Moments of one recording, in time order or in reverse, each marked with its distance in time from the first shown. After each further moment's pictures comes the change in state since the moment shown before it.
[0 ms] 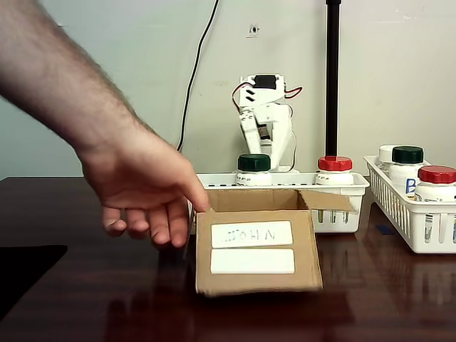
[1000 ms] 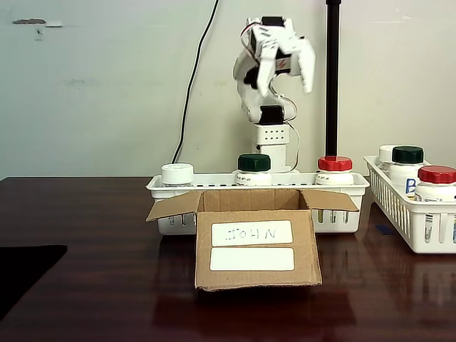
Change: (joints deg) arm -22.1 -39.6 -46.8 6.4 -9.6
